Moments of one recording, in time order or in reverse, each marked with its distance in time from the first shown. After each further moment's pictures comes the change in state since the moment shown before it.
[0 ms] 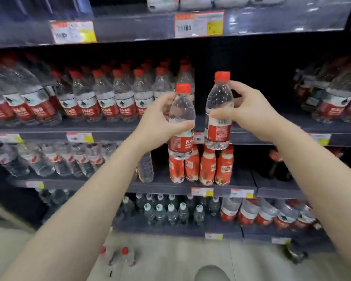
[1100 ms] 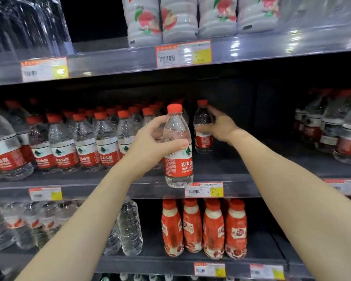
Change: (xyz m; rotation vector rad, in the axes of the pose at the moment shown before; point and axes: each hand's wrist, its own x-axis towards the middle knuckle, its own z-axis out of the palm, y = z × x) left_hand 0.090 -0.042 0.016 -0.183 0.018 0.129; right_hand 0.210 0.108 0.005 -0.158 0.131 -0.035
